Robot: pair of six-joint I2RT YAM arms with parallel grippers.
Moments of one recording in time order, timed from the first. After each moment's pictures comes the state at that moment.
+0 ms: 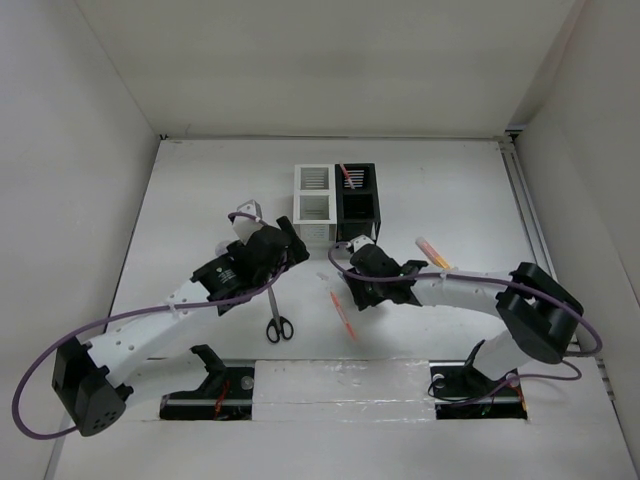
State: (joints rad) left arm -0.82 1.02 0.83 -0.54 -0.52 -1.02; right arm 0.90 1.51 0.77 -0.26 0.16 0.37
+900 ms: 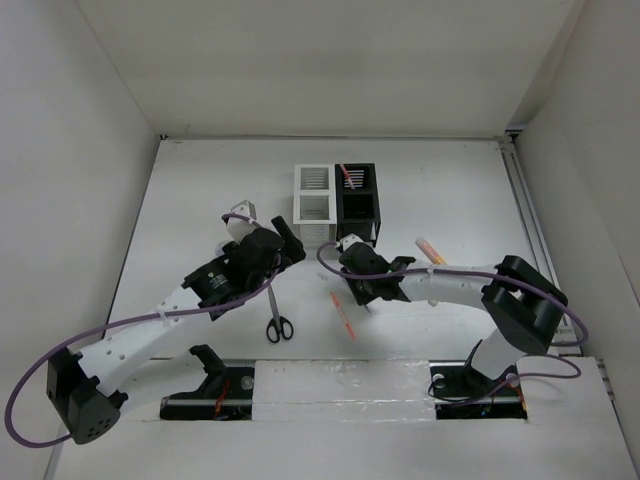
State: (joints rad) left arm -0.82 0.96 0.81 -0.54 -0.52 -1.02; right arm 0.93 1.61 0.86 -0.29 0.18 0.34
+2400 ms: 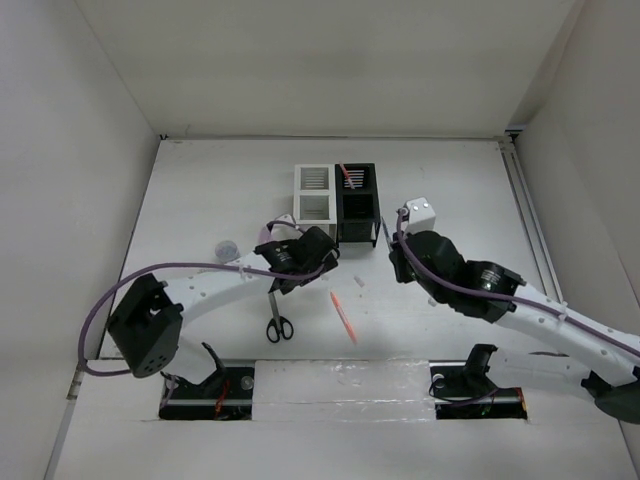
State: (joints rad) left arm -0.90 1.41 0.94 -0.59 -0.45 -1.26; right arm 1.00 0.99 0.99 -0.63 0.54 0.40
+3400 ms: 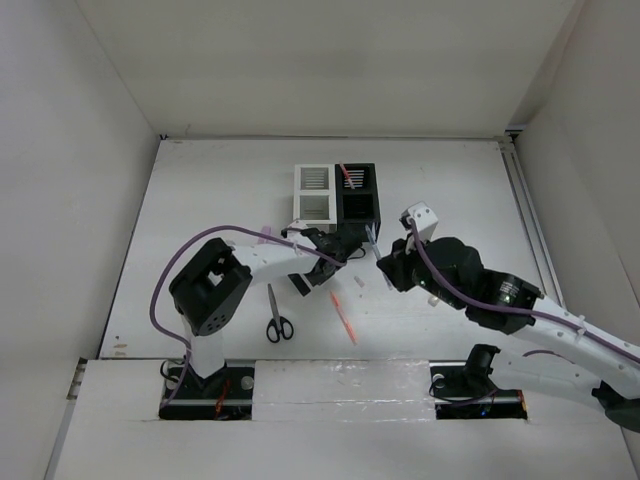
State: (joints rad) left arm -0.91 1.82 1.19 -0.78 -0.49 -1.55; right arm 1.01 0.85 0.94 -0.50 0.32 0.34
